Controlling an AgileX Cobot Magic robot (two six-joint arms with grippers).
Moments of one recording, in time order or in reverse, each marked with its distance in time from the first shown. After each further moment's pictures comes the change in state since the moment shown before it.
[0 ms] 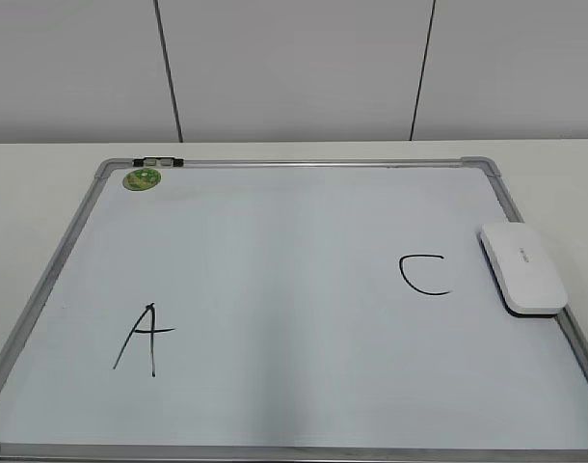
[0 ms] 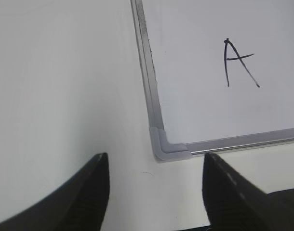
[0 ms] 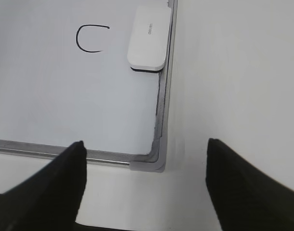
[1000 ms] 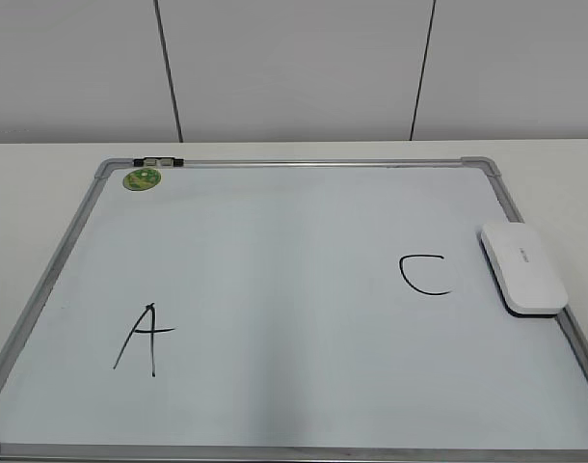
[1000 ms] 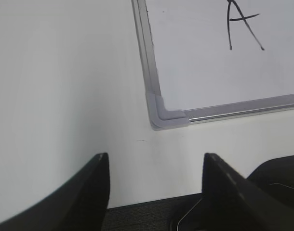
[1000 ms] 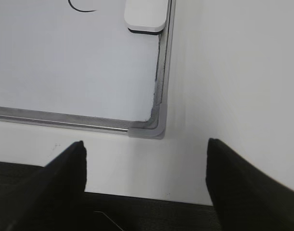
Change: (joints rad) left arm 0.000 0.000 0.028 0.002 0.074 0.000; right arm 0.000 0.000 0.030 -0.006 0.082 0.000
